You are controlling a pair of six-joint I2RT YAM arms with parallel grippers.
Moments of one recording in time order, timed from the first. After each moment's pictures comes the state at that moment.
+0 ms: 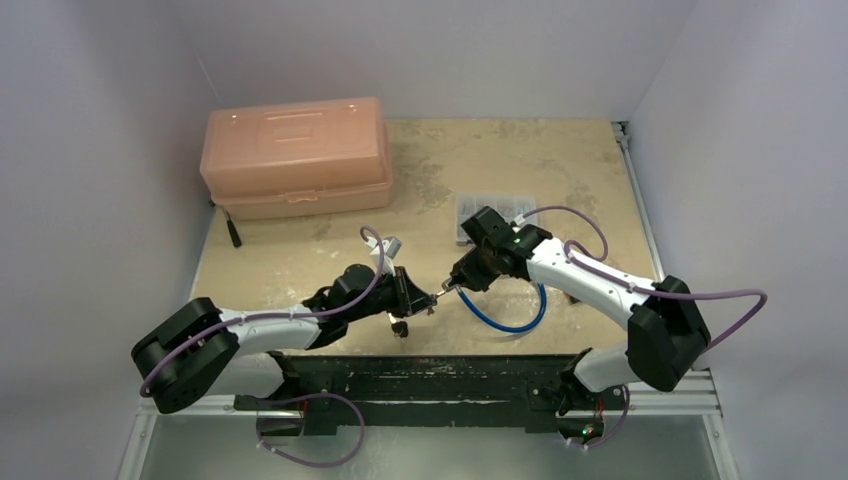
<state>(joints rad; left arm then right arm) -0.87 1.27 0.33 0.58 0.16 -0.90 0.73 1.42 0.99 -0.70 0.10 1.56</state>
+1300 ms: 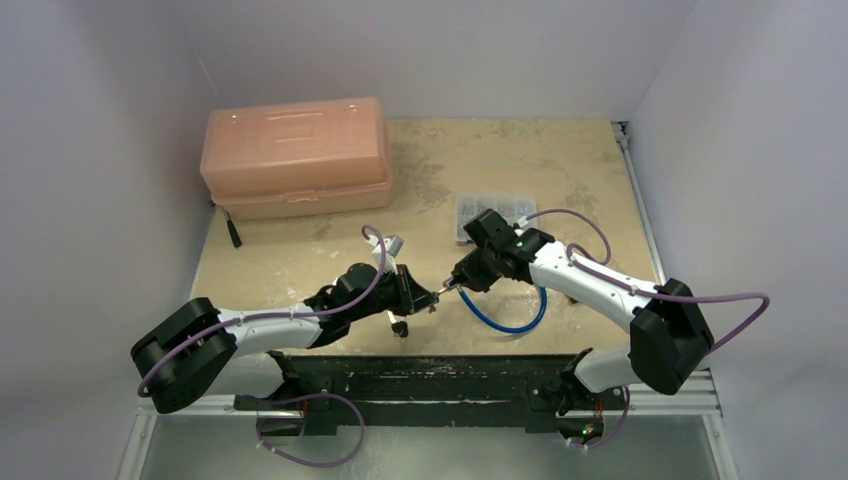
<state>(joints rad) -0.89 1.26 0.36 0.55 0.12 -0.89 0.73 1.40 0.96 -0.67 0.12 1.58</state>
